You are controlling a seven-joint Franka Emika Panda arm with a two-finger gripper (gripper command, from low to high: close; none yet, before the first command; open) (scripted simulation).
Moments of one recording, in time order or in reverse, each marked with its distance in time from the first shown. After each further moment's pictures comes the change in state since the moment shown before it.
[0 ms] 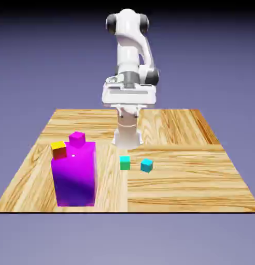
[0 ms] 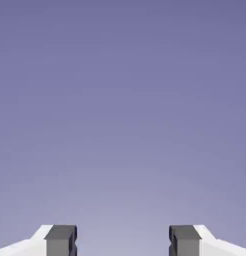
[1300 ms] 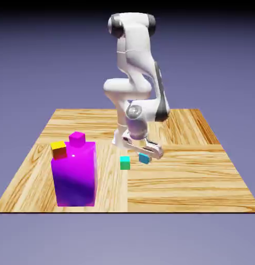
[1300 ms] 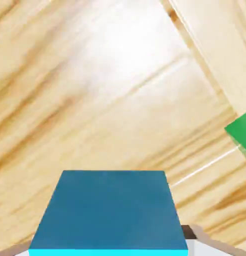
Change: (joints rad) arm -0.221 0.463 0.303 0.043 0.443 -0.537 0.537
